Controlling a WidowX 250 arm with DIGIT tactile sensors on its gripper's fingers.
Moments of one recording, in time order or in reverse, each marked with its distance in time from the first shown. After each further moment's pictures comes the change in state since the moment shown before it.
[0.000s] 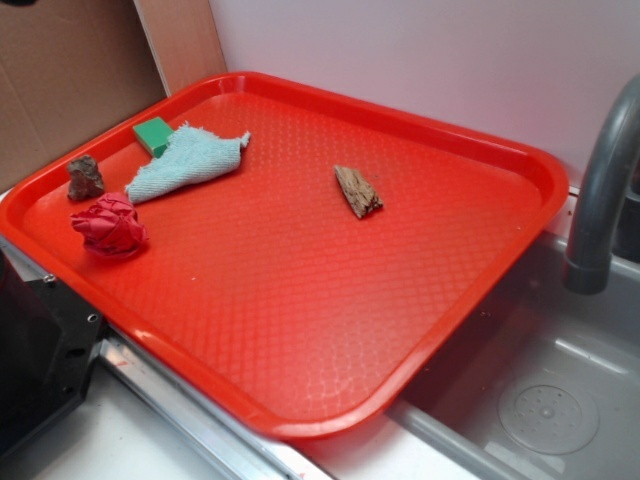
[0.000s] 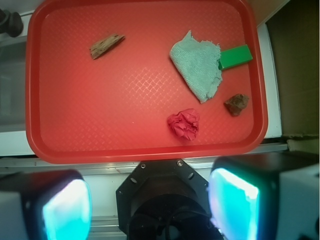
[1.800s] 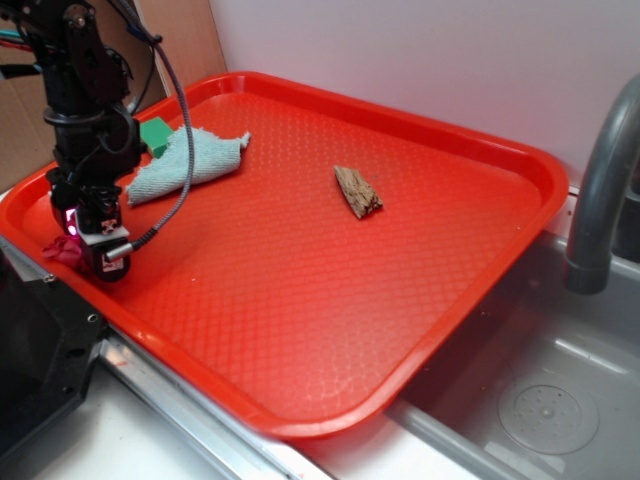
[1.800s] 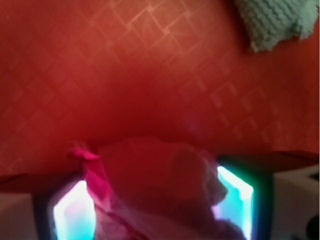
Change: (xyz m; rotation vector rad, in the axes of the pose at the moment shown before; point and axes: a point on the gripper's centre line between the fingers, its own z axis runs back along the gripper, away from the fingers) arm -0.004 0.088 -0.214 0.060 0.306 -0.092
